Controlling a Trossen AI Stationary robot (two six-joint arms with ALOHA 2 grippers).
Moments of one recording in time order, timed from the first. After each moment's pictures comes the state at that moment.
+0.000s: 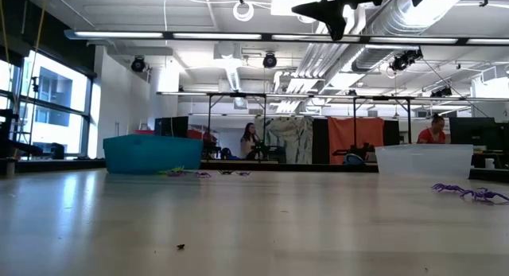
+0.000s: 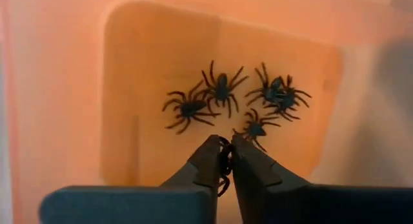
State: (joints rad) left arm -1.05 1.21 0.55 -0.53 0.06 -1.14; right arm -0.14 1.14 0.84 0.18 -0.16 0.39
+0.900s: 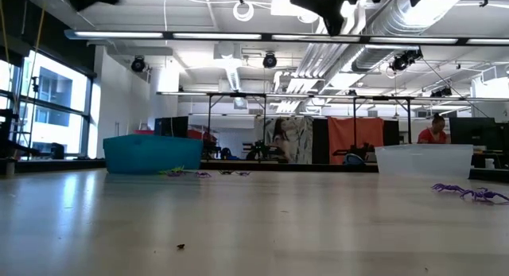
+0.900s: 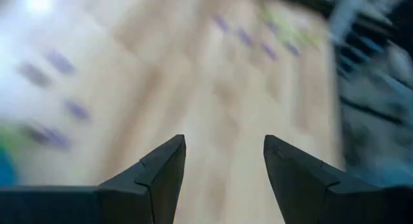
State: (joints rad) left arm -0.52 0.95 0.93 -0.72 -0.48 -0.67; right arm -0.14 1.15 0.84 0.22 -0.22 0.38
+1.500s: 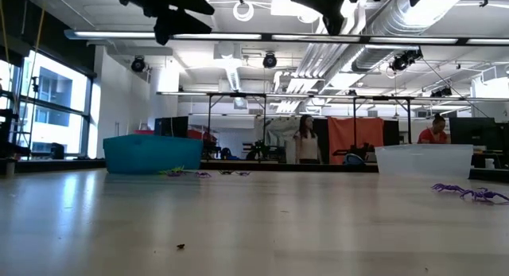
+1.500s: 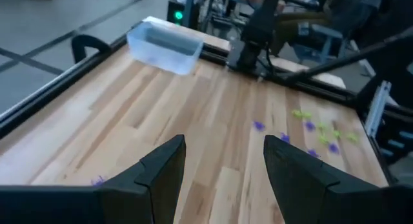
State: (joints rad) left arm 0.05 1.04 0.79 -0.10 -0.11 -0.25; right arm -0.14 1.14 0.84 0.22 -0.24 0.43
